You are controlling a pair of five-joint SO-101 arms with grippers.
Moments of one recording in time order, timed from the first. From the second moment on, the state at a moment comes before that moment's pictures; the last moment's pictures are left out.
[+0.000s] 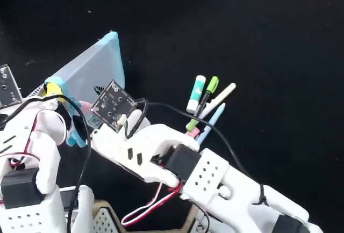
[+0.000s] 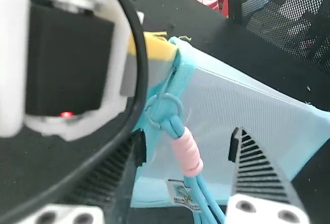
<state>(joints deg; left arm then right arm) -14.6 -73.1 37.6 67.9 10.1 -57.4 -41.8 44.3 28.2 0.3</state>
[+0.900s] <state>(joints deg) -17.8 -73.0 38.5 67.9 10.6 -57.4 -33.8 41.2 28.7 0.3</state>
